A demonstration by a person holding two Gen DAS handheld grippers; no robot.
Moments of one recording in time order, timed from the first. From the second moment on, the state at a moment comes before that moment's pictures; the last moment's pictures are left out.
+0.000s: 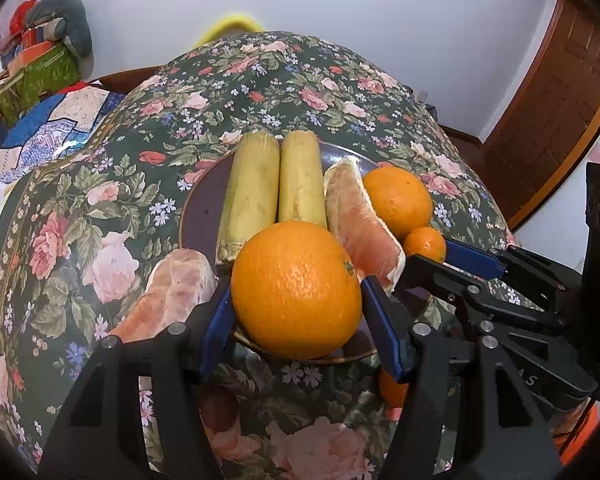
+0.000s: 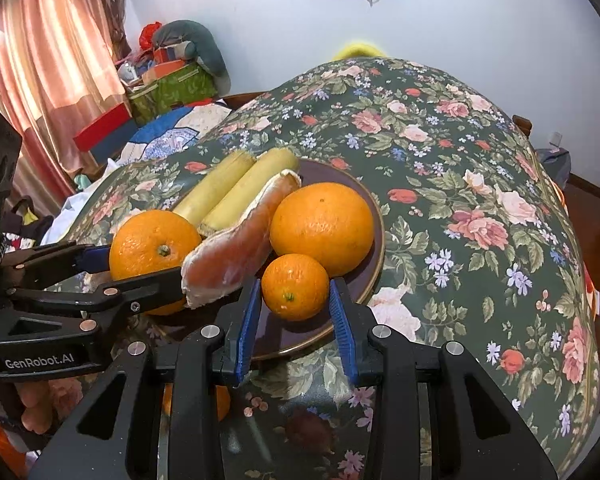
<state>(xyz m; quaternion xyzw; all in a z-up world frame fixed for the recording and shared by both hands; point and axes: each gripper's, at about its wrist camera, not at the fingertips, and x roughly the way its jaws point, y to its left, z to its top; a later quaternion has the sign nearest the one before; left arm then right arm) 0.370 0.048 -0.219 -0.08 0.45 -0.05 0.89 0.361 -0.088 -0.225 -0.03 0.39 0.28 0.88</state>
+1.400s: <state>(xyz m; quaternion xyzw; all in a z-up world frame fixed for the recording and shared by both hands) 0.289 0.105 -0.175 -0.05 0.43 0.01 0.90 0.294 -0.088 -0.181 -0.05 0.36 0.26 0.89</state>
